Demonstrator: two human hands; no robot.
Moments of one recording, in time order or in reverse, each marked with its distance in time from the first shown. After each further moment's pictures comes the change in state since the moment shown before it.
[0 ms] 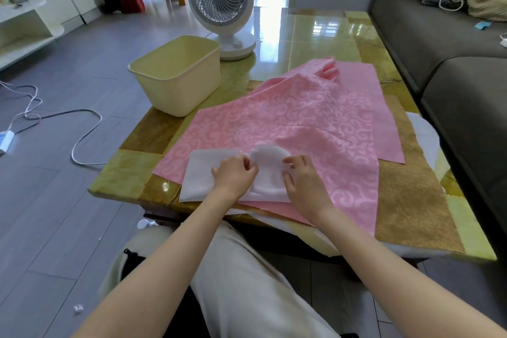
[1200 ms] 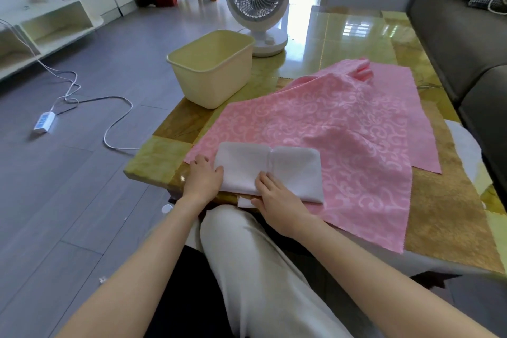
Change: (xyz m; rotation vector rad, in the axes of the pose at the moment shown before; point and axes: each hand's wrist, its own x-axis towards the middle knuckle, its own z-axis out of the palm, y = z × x) left_hand -0.018 -0.091 -0.047 -0.102 0.068 -0.328; right_hand -0.014 -0.060 0.055 -0.421 -0.582 -0.229
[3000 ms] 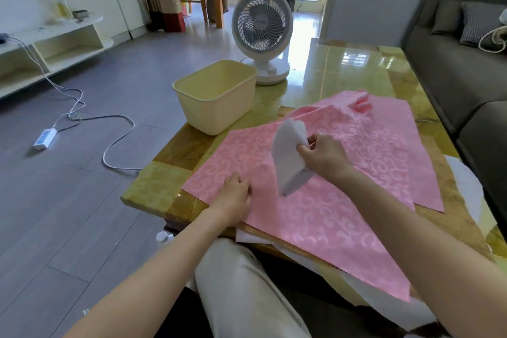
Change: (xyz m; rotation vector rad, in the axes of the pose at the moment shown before) left_hand 0.017 0.041 0.025 0.381 -0.175 0.409; right_hand 0.039 0.053 -0.134 0.353 0.446 0.385
